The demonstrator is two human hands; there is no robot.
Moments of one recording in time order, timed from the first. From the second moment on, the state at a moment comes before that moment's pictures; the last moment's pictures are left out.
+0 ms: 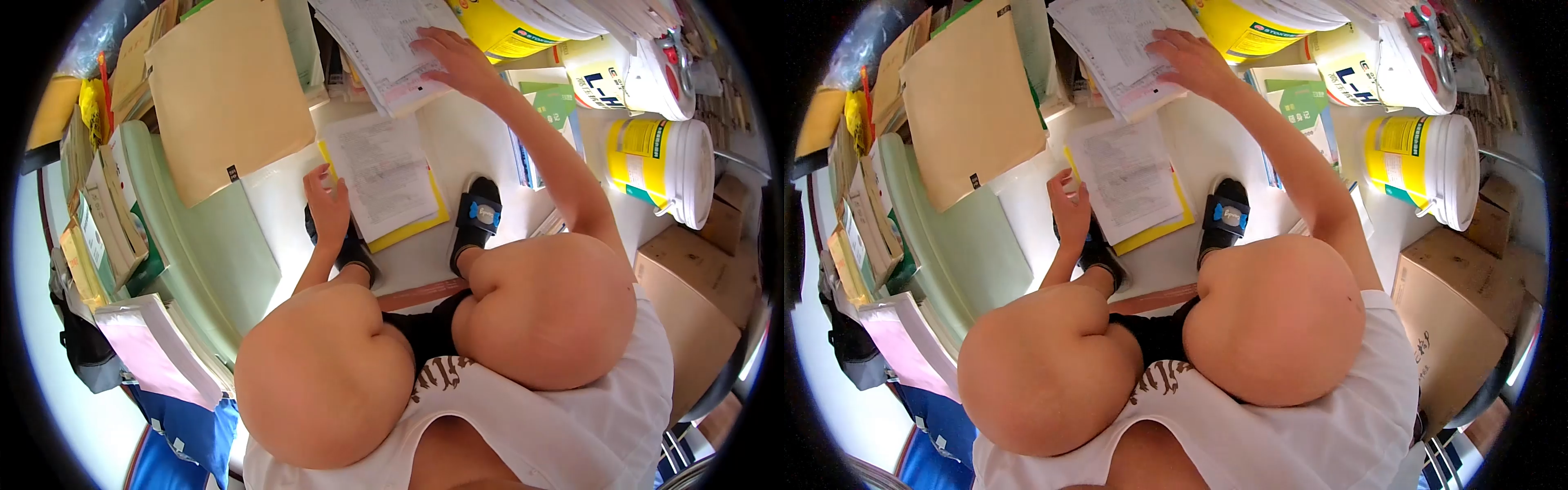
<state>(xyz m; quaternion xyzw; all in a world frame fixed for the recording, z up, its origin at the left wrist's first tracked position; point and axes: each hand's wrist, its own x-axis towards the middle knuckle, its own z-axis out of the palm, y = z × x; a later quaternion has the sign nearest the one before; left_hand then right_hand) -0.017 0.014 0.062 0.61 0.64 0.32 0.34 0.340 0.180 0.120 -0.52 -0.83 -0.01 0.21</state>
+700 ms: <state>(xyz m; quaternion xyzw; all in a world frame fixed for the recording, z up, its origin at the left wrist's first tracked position) -0.003 0.051 0.115 0.59 0.50 0.28 0.57 0.337 0.127 0.175 -0.57 -0.64 0.25 0.45</state>
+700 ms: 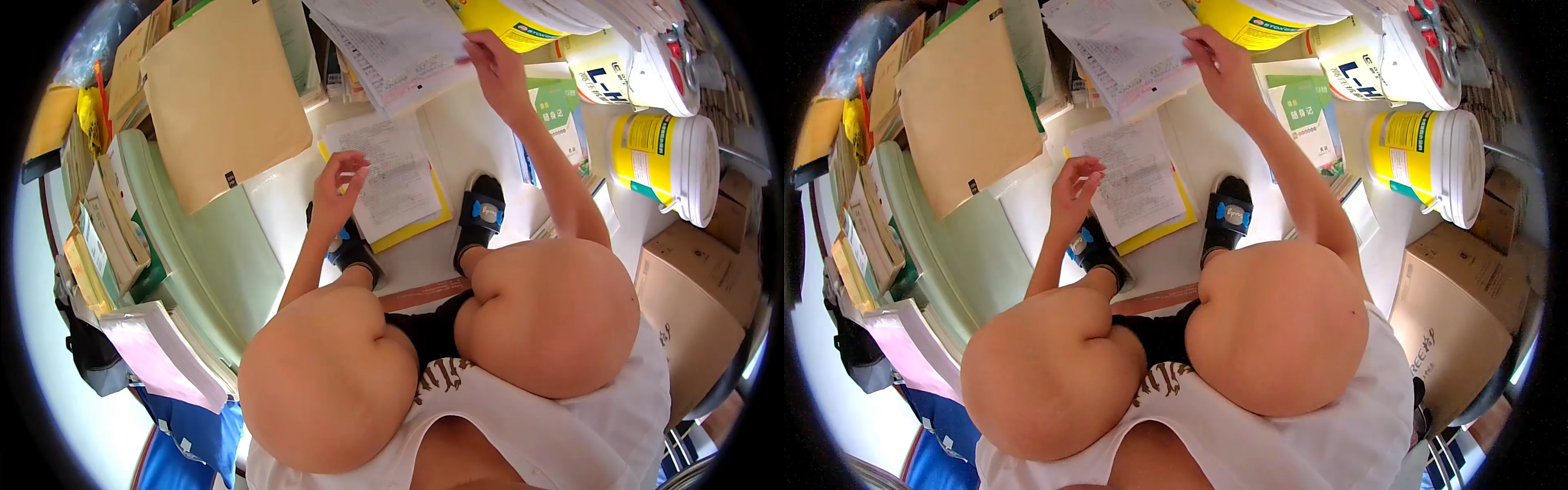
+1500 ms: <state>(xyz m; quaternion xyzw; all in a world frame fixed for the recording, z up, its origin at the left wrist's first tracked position) 0.016 0.048 0.136 0.45 0.45 0.29 0.72 0.294 0.011 0.114 -0.69 -0.46 0.37 0.42</state>
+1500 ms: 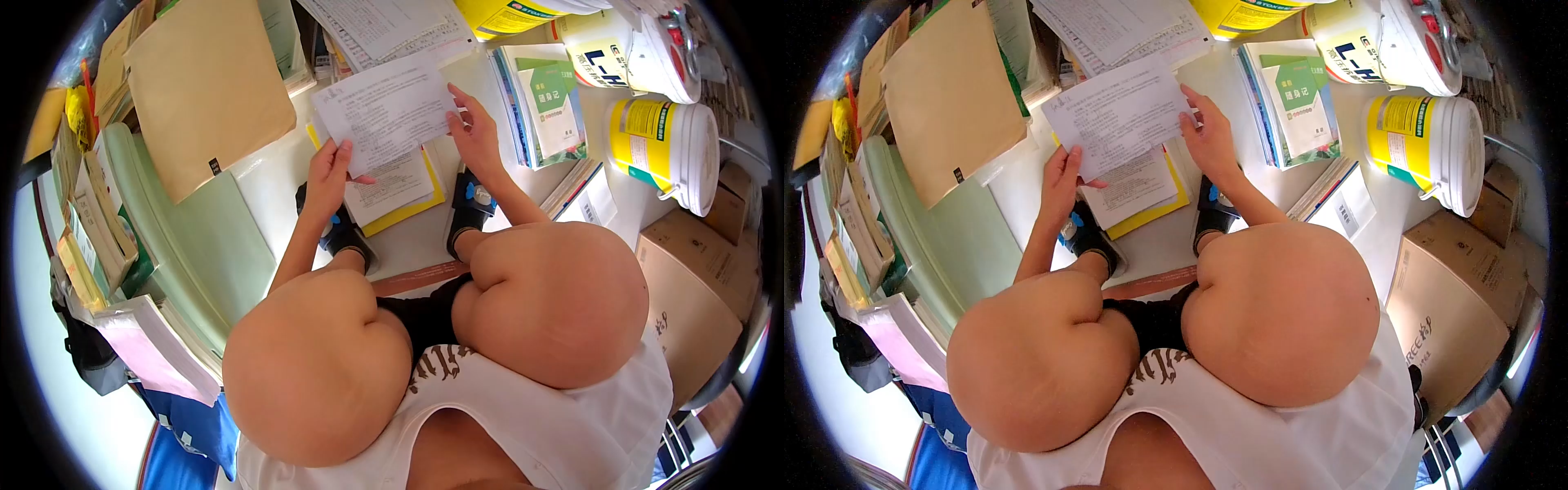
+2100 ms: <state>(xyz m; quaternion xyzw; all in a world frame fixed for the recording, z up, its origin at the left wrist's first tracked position) 0.005 0.046 0.112 0.43 0.53 0.28 0.67 0.294 0.009 0.115 -0.63 -0.51 0.41 0.41</state>
